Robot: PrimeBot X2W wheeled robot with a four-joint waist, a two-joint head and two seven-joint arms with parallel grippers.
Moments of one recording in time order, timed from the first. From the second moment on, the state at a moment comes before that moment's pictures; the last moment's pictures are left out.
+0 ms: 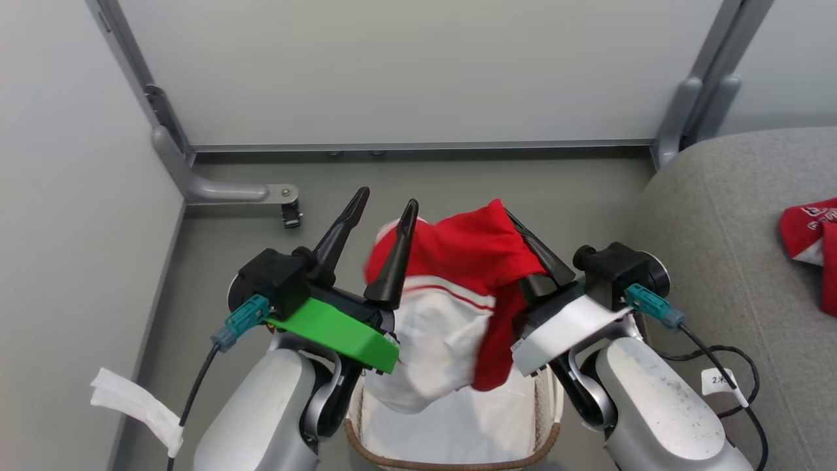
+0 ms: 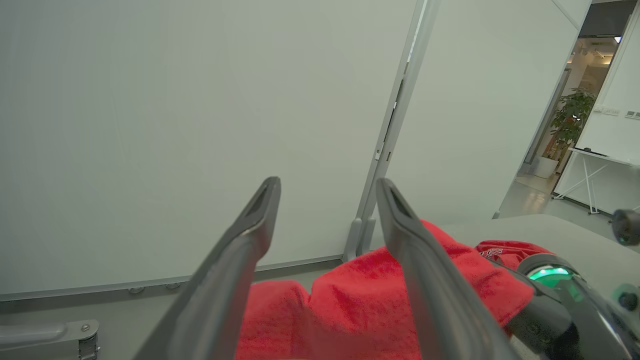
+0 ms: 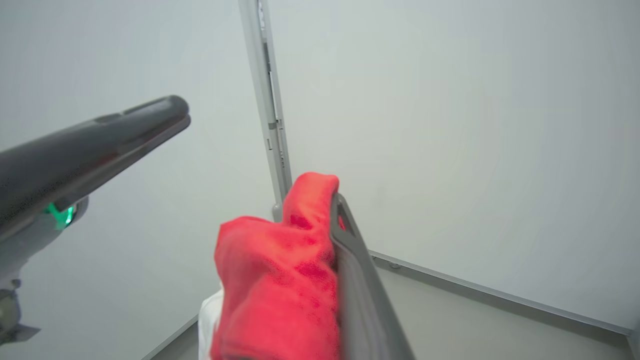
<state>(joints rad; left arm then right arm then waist) -0.41 0.09 -0.55 0.25 -0.57 -0.12 -0.26 -0.41 -0.05 0.43 0.29 0.31 0.13 -0.26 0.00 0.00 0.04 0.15</state>
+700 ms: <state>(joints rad) -0.28 0.14 -0.51 0.25 -0.53 -0.13 -0.26 -0.36 -0.05 0.24 0.10 0.24 0.13 -0.26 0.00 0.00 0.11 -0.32</state>
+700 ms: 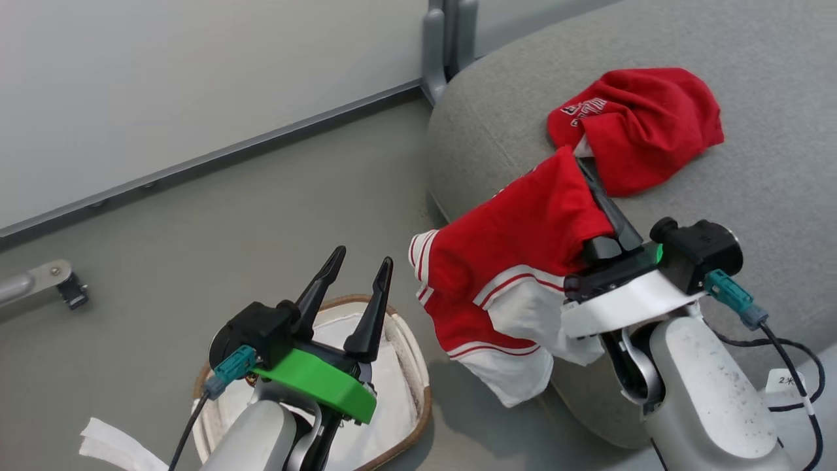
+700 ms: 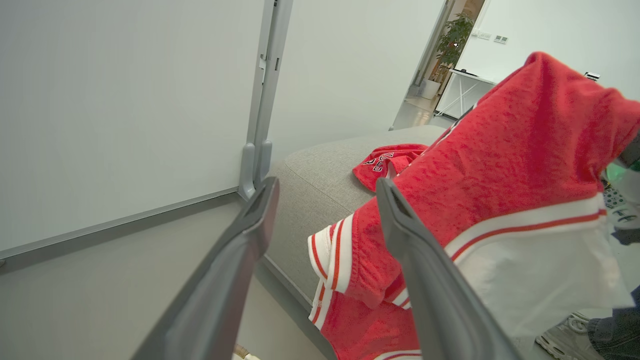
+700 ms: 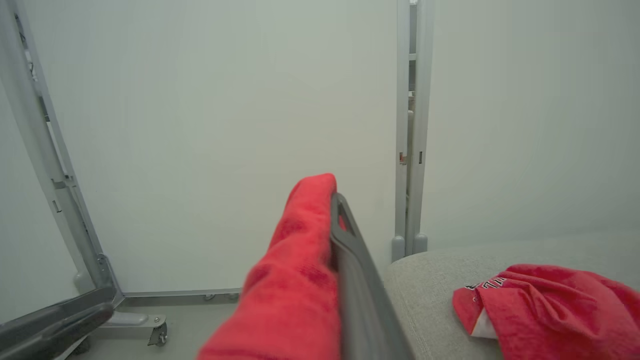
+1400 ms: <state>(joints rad) -0.30 0.29 -0.54 0.21 -0.55 -0.13 -0.26 -1.13 -0.26 -0.20 0.26 -0.08 0.13 -0.12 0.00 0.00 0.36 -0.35</state>
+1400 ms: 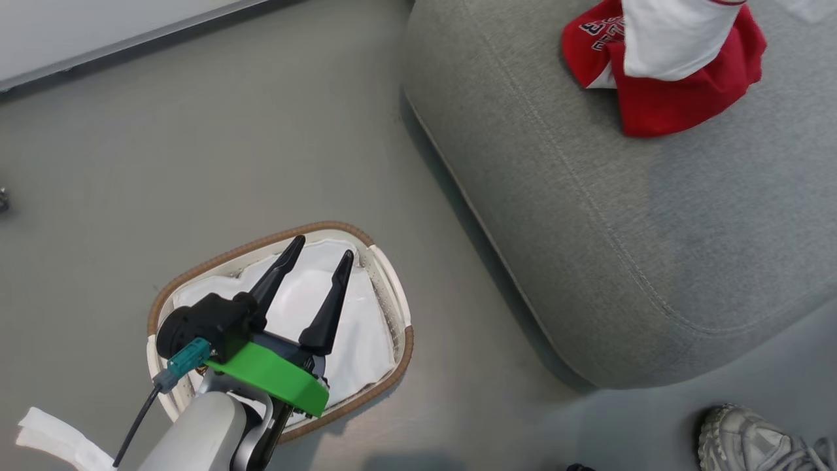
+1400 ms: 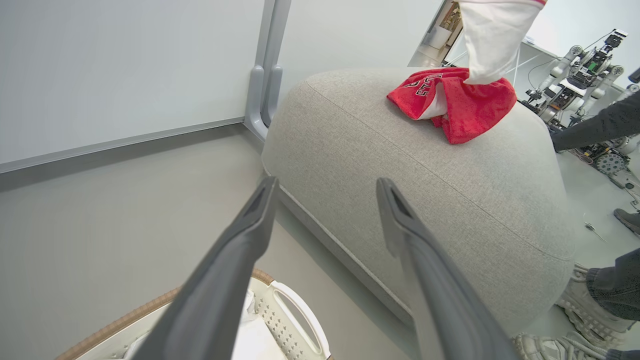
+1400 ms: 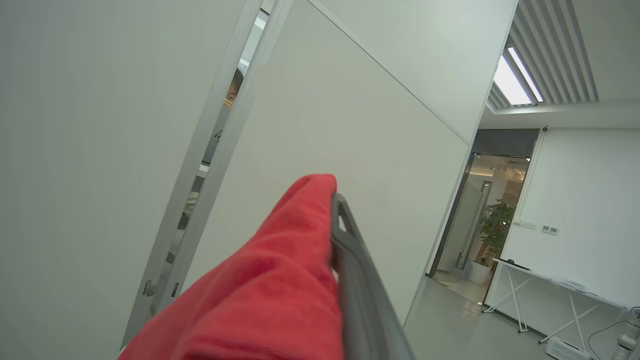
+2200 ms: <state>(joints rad) -0.34 0.32 -0.46 0.23 -0.58 -0.13 -0.26 -0.73 -0.12 -0.66 0.59 -0.29 0.13 -0.25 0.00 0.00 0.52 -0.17</state>
